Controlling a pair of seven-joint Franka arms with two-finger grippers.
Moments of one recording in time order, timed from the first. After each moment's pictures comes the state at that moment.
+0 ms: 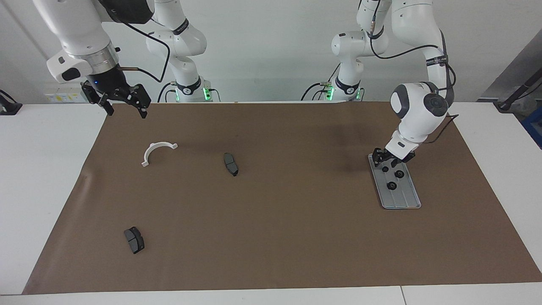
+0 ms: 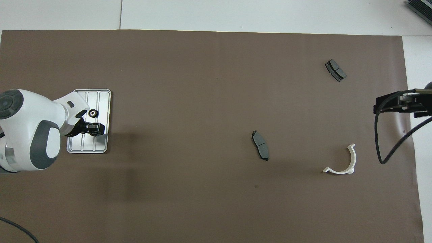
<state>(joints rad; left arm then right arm) 0.00 0.12 -0.03 -2.18 -0.03 2.25 0.09 0.03 -0.03 -0.03 -1.60 -0.03 1.57 0.12</state>
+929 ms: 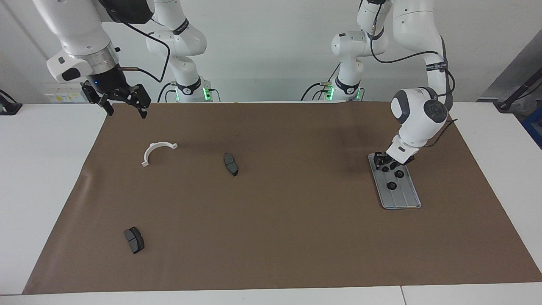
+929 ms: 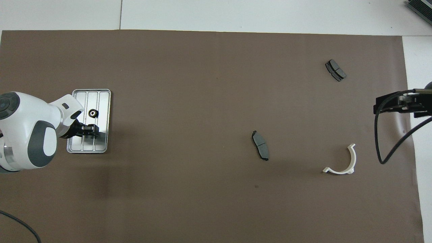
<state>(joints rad) 0.05 0.17 -0.02 -2.19 -0.03 2.28 0.09 0.03 -0.03 -0.03 -1.60 -0.03 1.57 0.12</state>
